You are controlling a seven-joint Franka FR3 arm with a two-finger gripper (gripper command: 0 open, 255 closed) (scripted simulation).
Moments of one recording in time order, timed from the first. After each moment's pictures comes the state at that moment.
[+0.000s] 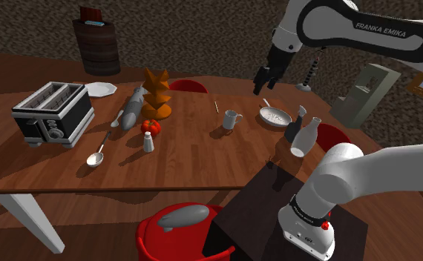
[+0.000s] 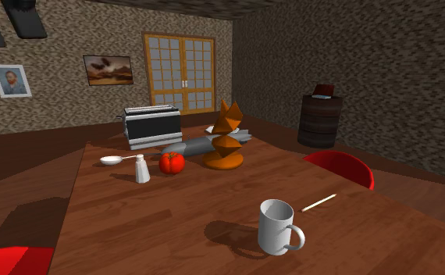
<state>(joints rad) -0.01 -0.79 -0.03 -2.36 -0.07 1.71 0.05</state>
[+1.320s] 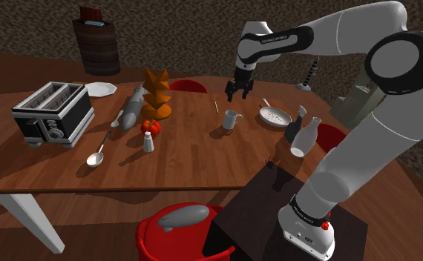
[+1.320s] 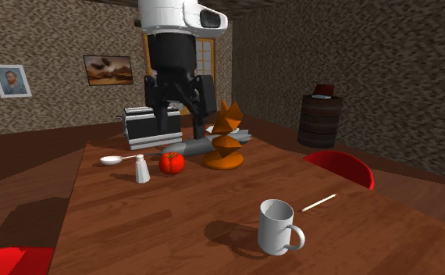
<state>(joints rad) -0.08 -0.13 -0.17 -2.12 -0.04 2.00 0.02</state>
